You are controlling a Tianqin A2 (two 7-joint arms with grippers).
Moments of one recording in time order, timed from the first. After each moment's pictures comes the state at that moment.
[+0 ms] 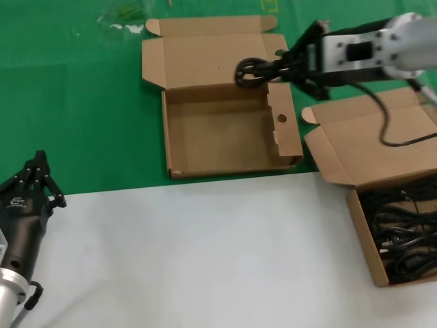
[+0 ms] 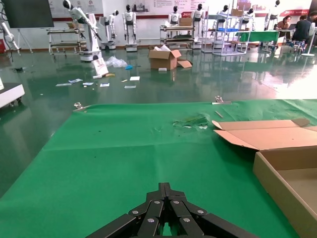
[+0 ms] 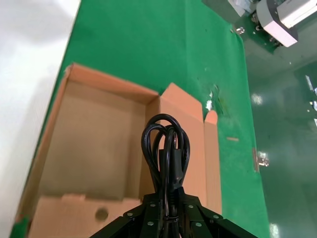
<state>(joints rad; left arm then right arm) 0.00 -0.30 1.60 -1.60 -1.80 0.00 0.00 1.10 0.57 -2.11 1.29 1.06 -1.09 0.02</state>
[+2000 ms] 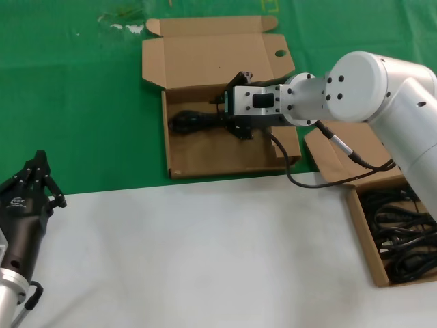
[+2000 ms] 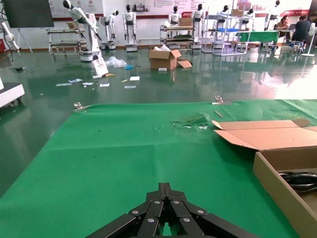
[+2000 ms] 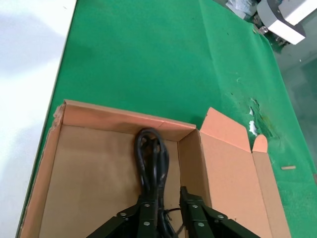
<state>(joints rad) 0.00 -0.30 1.60 -1.60 -1.80 0.00 0.00 1.08 0.23 -2.20 0.83 1.03 -0.79 -0.06</state>
